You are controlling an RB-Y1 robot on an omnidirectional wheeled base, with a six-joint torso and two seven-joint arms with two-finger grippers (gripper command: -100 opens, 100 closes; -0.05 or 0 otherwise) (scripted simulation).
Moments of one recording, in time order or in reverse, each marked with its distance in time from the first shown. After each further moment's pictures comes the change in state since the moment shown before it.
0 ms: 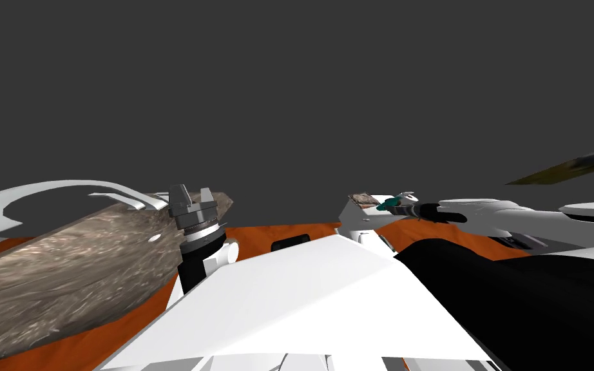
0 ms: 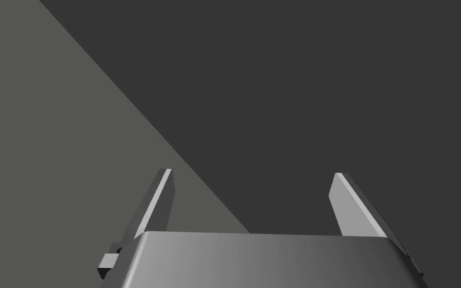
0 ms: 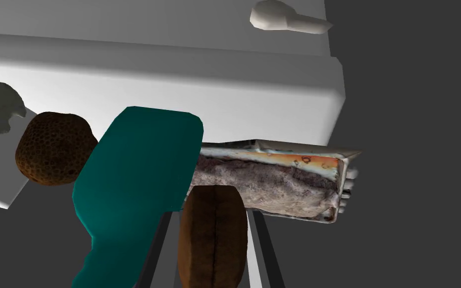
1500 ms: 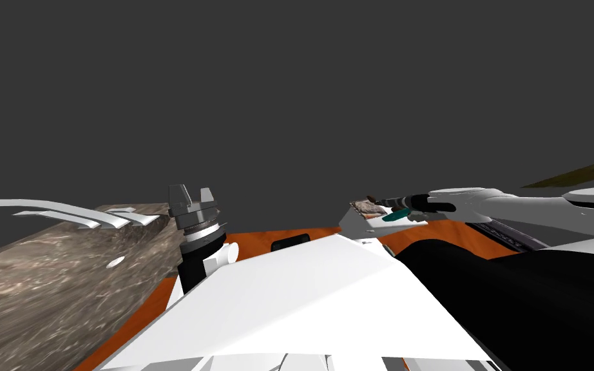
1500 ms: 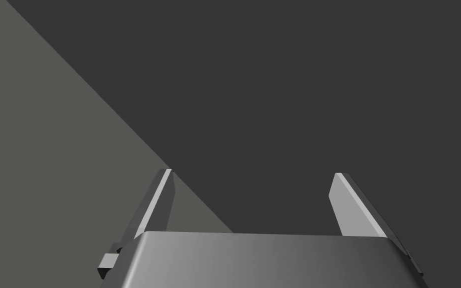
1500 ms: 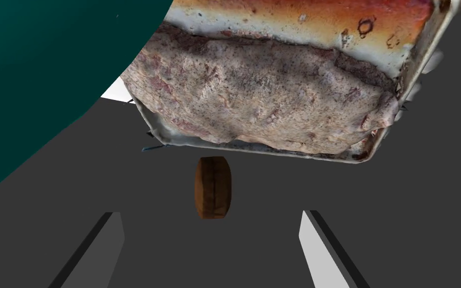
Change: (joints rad) left arm 0.000 0.000 0.000 0.000 0.000 0.000 0.000; right arm 0.065 -0.080 -0.126 -0.081 0.000 -0.023 0.019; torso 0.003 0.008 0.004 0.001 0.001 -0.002
